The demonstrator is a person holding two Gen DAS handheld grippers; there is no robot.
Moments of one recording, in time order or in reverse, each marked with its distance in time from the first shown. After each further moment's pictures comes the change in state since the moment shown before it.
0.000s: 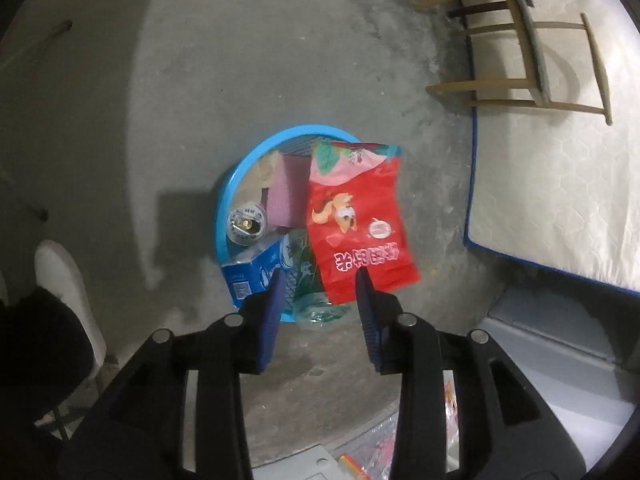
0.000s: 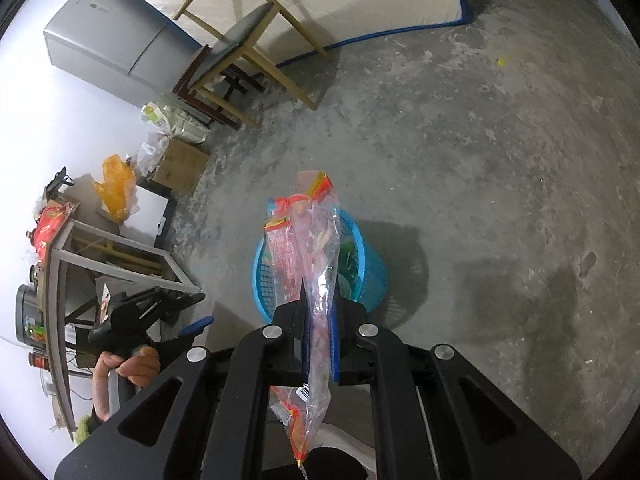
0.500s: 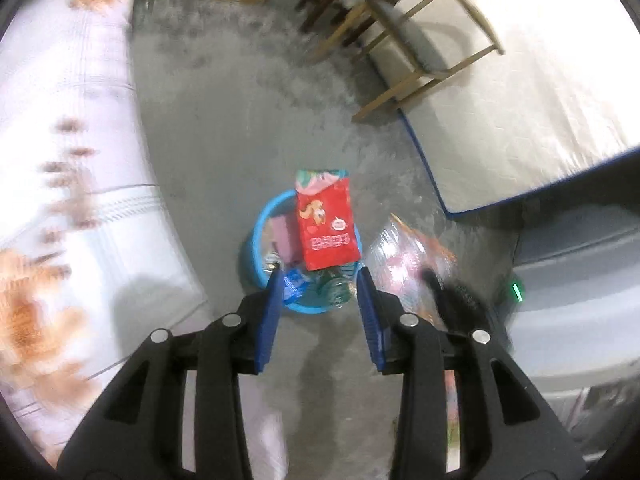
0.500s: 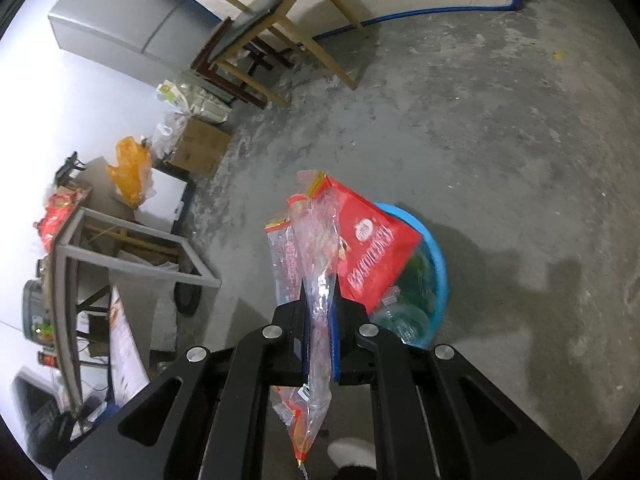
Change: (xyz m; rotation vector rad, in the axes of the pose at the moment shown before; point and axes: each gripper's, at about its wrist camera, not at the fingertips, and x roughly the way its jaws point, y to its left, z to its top) left arm -0.213 -0.012 -0.066 0.457 -0.218 -0.003; right arm 0.120 0.078 0.050 -0.055 0.076 0.059
